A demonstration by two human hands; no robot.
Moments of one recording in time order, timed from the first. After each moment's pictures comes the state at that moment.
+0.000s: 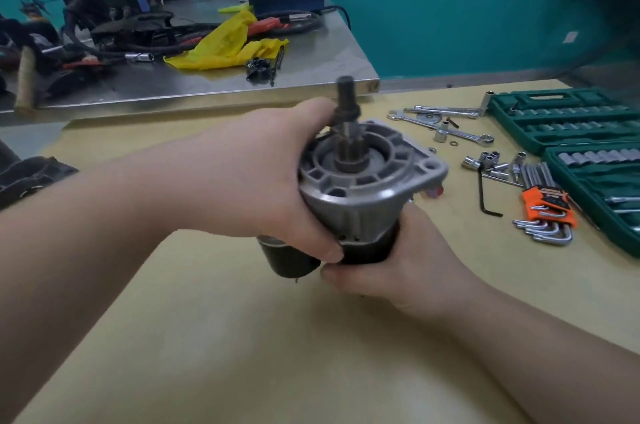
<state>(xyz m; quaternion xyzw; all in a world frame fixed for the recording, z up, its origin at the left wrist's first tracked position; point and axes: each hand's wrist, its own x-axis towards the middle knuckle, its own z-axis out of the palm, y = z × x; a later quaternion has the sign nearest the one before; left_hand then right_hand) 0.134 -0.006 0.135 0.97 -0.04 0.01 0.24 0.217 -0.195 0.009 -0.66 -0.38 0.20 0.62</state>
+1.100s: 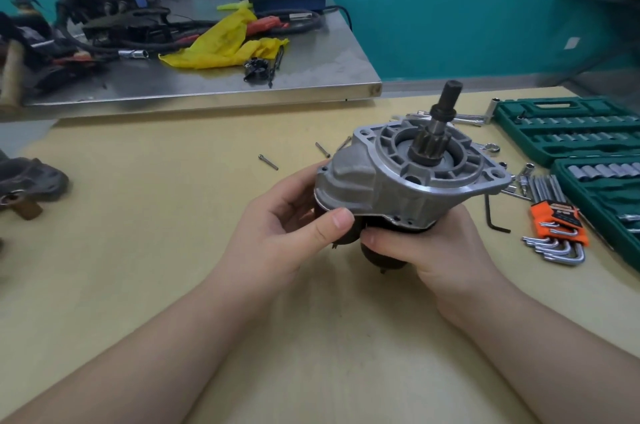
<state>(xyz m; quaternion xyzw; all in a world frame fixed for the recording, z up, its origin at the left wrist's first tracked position) 0.148 -0.014 0.001 0.67 -0.03 0.20 0.71 0.255 -0.195 0.000 -0.61 -0.33 0.14 0.71</state>
